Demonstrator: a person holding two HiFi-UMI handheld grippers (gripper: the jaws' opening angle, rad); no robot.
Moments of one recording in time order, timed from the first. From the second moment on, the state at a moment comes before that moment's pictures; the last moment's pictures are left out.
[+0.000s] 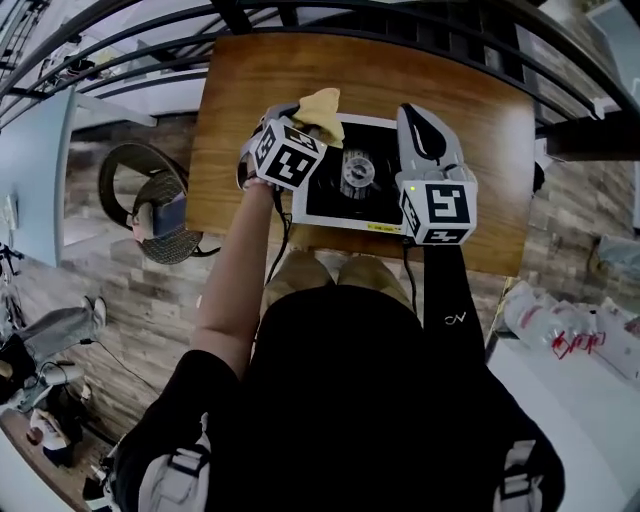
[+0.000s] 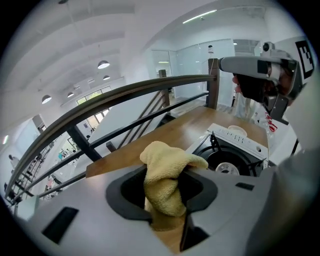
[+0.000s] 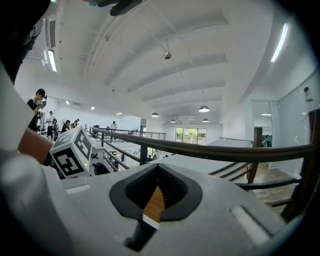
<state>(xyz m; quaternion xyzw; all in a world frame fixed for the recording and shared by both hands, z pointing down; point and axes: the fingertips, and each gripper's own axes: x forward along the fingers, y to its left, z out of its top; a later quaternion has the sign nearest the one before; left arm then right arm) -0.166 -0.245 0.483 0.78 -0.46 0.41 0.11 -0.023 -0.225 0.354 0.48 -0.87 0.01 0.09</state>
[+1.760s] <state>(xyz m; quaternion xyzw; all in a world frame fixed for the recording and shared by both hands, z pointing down) -0.211 -0.132 0.580 0.81 -0.31 0.50 0.03 -0.081 -0.133 0.389 0.48 -0.87 0.03 0.14</state>
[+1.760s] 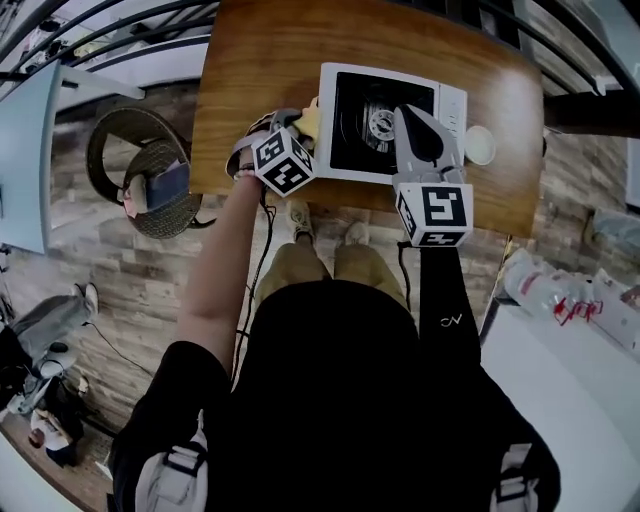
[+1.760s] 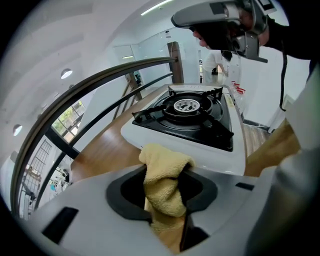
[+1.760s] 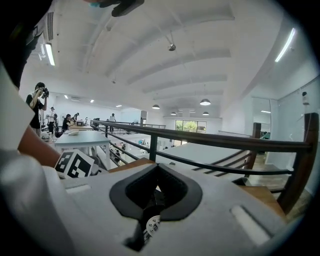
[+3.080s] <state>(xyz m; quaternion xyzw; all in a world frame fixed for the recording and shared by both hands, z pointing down) -0.064 -0.011 0.582 0.81 -0.33 0.47 0.06 0.069 -0.045 0.375 0.49 -0.86 0.01 0.11</state>
